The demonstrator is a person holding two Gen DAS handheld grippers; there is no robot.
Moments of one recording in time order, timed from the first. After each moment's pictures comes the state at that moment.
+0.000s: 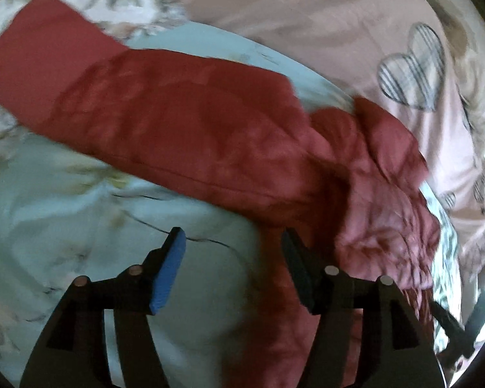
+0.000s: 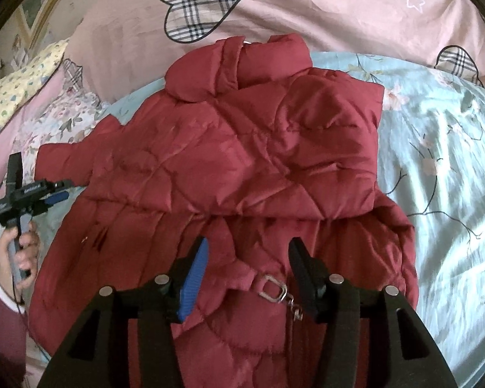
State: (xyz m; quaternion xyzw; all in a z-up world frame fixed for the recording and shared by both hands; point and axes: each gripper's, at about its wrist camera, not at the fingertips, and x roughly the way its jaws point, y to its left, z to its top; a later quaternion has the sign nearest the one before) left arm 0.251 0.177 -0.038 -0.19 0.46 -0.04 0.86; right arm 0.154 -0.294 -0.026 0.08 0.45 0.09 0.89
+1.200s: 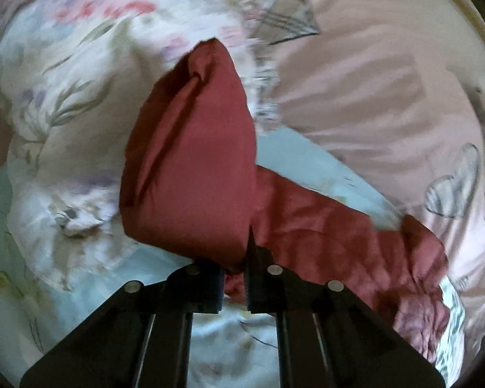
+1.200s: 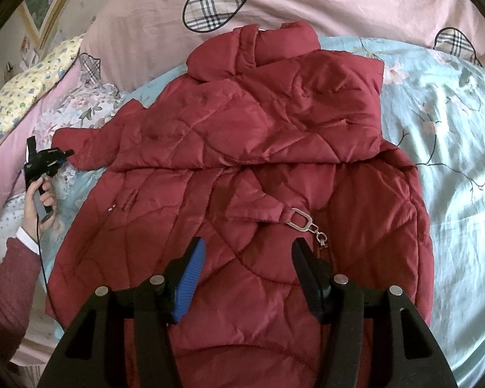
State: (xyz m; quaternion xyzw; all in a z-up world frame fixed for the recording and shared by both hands) left arm 0.284 0.286 -0.008 -0.23 0.34 0.04 0.91; right arm 0.108 -0.282 -0.026 0.11 0.46 0.11 0.88
